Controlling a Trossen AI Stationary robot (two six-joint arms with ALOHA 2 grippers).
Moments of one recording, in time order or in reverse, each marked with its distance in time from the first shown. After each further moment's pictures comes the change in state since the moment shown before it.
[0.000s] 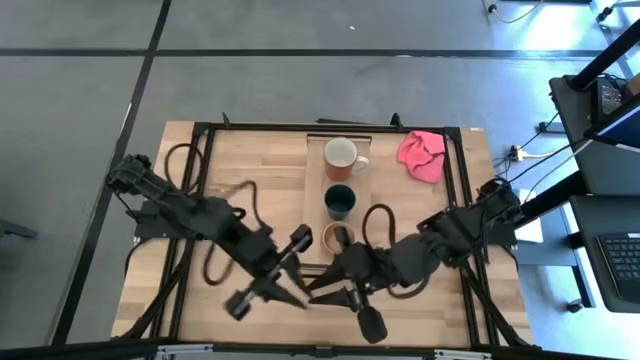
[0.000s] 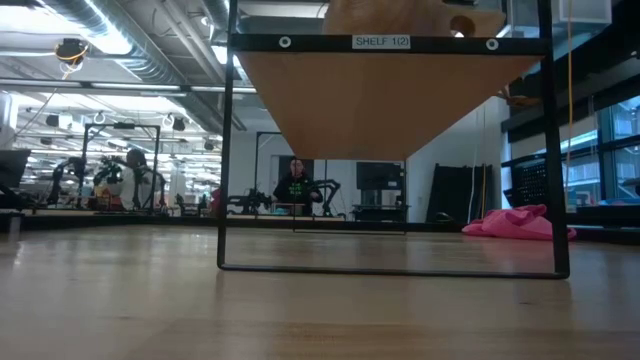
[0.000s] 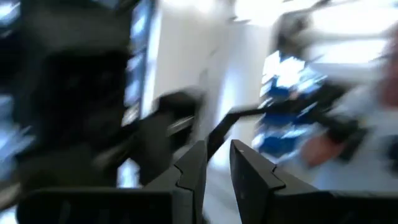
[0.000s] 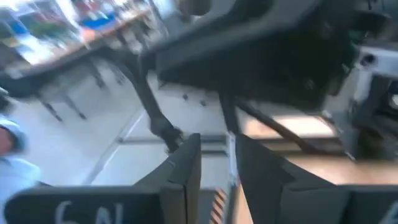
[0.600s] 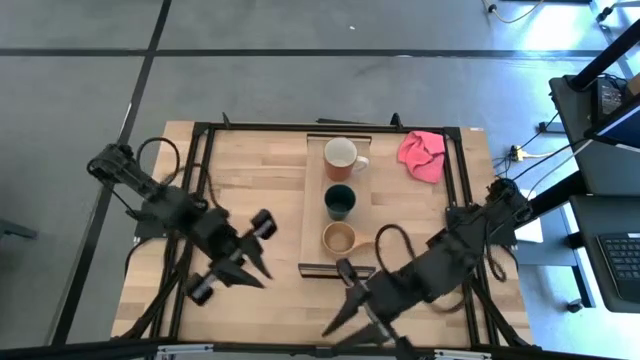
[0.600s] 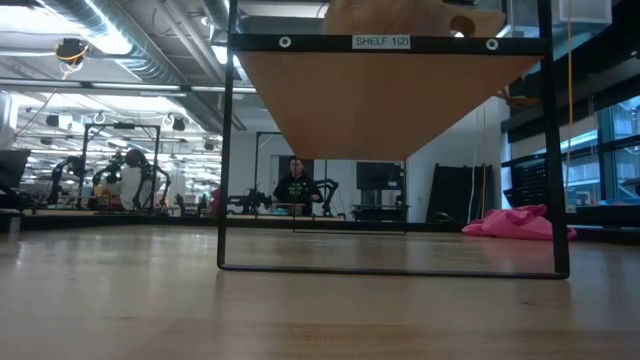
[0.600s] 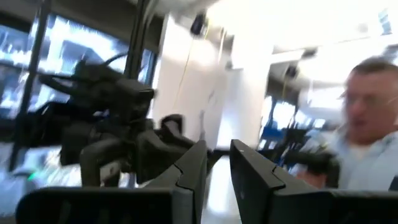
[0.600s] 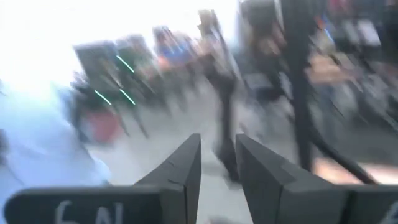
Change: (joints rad) left arm -0.070 -0.248 -0.324 0.257 -0.113 -0.008; right arm 0.072 -0.088 -0.259 0.432 -0.170 -0.074
